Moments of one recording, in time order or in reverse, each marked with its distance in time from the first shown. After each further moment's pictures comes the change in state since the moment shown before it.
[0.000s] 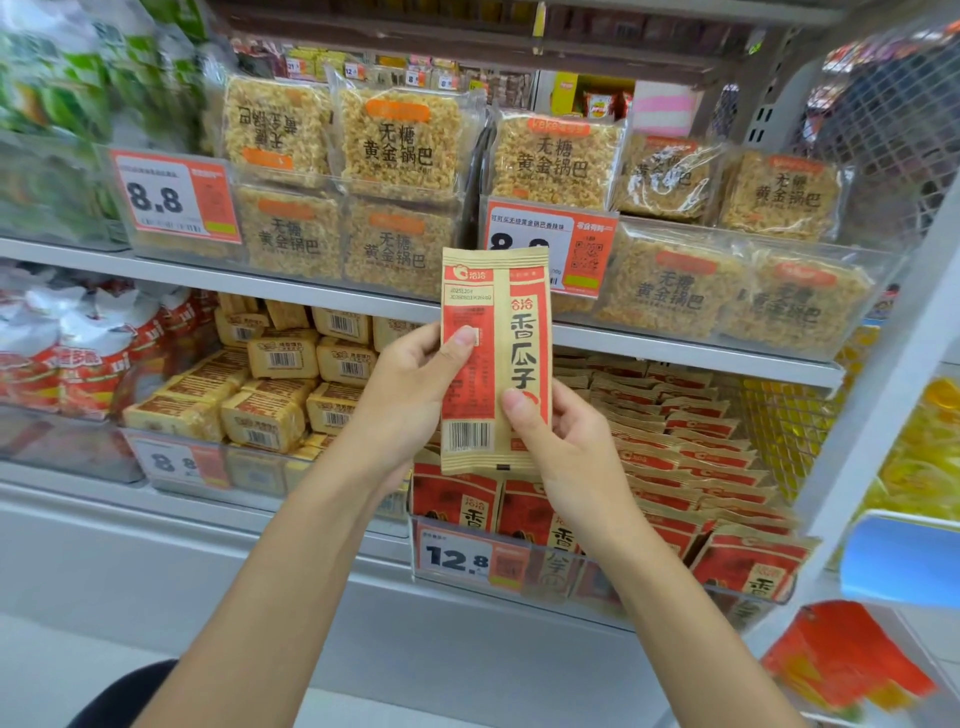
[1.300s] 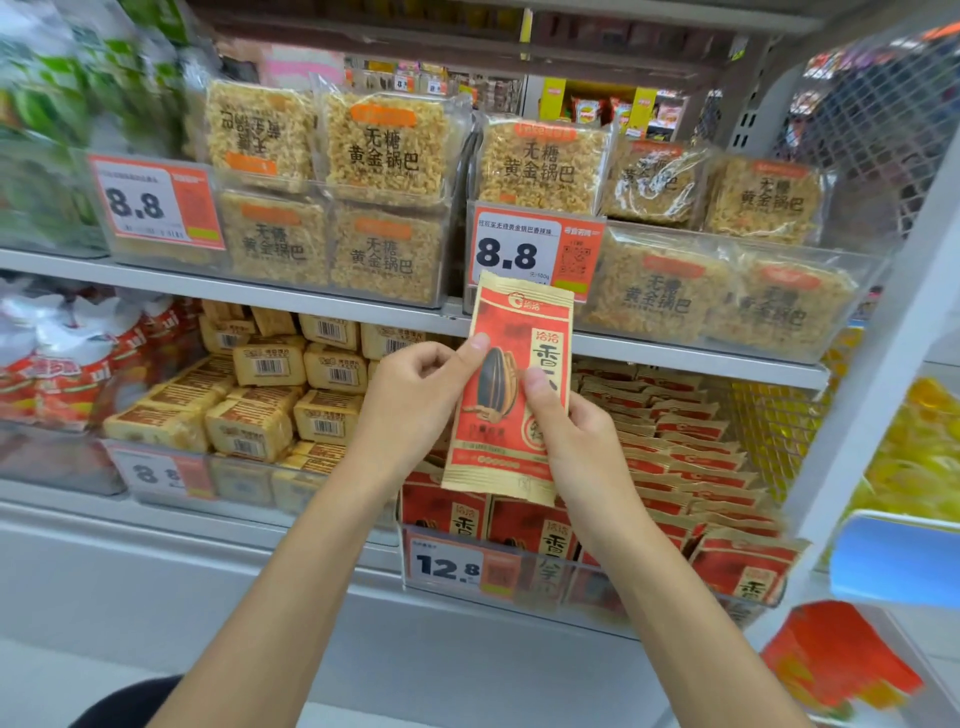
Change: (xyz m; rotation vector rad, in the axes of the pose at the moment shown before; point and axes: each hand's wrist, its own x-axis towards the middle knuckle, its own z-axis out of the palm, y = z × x) left_hand 0.013 -0.011 0.008 0.285 0.131 0.041; right_hand 0.005 -0.006 -0.006 0.099 0.077 0.174
